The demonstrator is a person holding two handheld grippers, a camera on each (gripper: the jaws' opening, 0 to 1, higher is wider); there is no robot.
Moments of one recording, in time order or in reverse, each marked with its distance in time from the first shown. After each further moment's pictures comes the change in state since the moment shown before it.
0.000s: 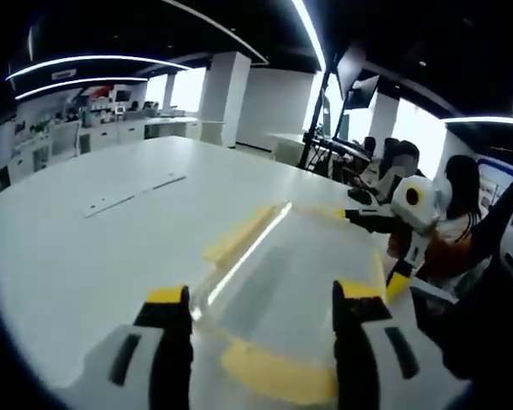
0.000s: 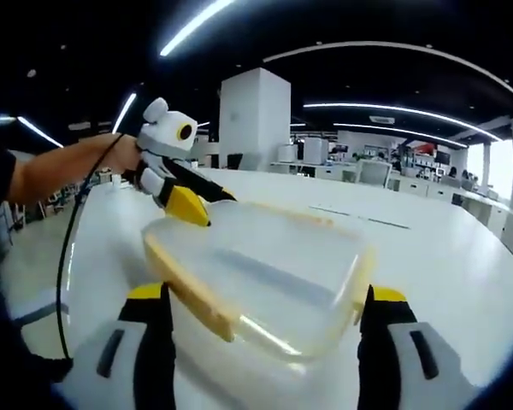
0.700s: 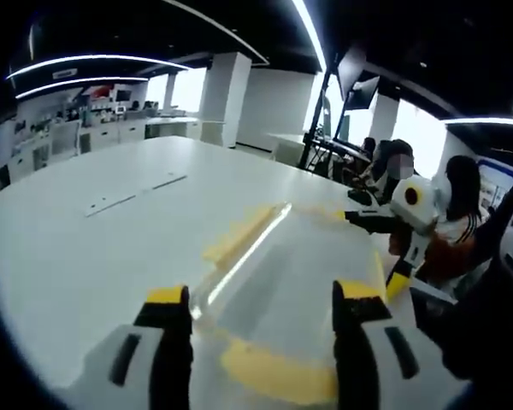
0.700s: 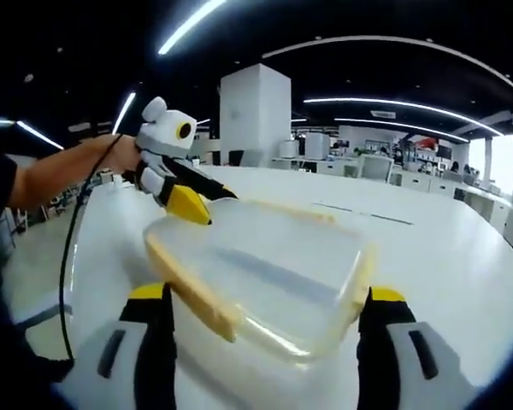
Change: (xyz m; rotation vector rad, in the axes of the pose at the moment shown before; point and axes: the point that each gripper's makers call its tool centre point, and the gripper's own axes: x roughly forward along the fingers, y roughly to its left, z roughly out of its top) left arm -0.005 0.000 0.005 -0.001 0.004 0.000; right arm 0.001 0.004 -0.001 0.013 0.005 0.021
